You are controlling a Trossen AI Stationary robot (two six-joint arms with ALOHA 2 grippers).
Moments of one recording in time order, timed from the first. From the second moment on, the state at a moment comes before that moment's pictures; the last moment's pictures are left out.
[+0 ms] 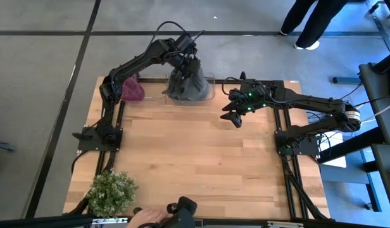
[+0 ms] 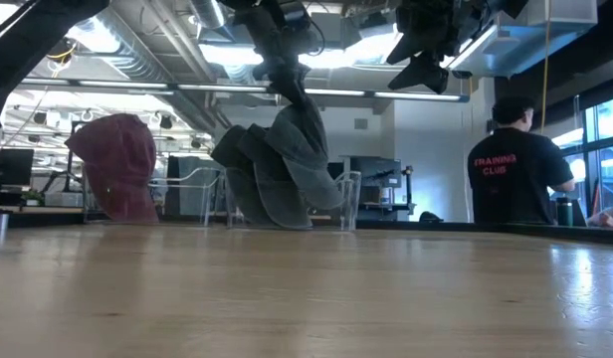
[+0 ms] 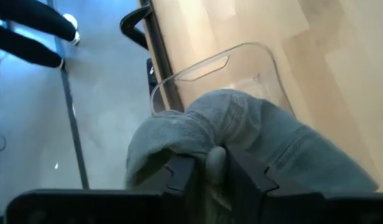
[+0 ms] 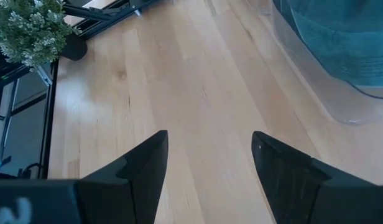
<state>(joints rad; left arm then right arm) 0.62 2.00 2.15 -1.12 0.13 0.94 -0.29 1.22 1.05 -0.52 -0.25 0.26</state>
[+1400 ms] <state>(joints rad) 0.37 1.98 2.15 -0.56 0.50 -0.01 -0.24 0.96 0.69 -0.04 -0.10 0.28</state>
